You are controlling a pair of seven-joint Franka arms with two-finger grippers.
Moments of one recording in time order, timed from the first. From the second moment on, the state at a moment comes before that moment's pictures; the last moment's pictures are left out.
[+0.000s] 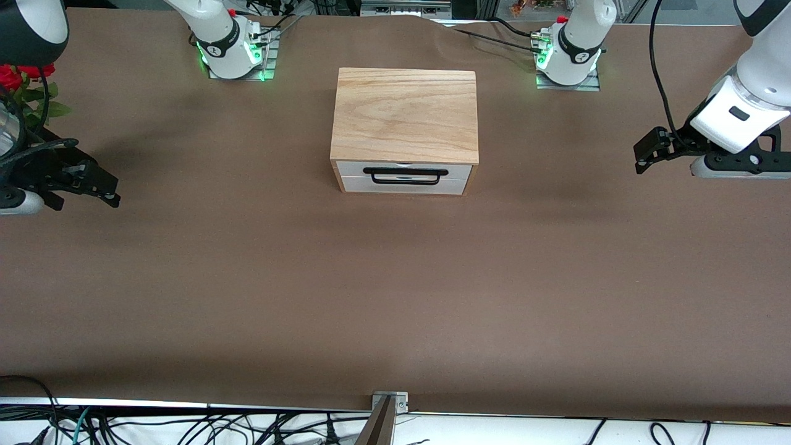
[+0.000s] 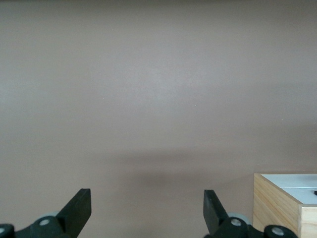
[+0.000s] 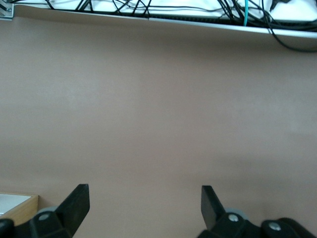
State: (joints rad) left arm -0.02 -0.02 -0.09 -1.69 0.03 1.72 -0.11; right arm 0.07 0.16 -0.02 -1.47 0.00 1.76 -0.01
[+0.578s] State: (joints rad) left arm -0.05 -0.06 -0.08 -1.72 0.03 1.72 -0.11; right arm 0.07 0.16 0.01 -1.49 -0.01 1.74 0.00
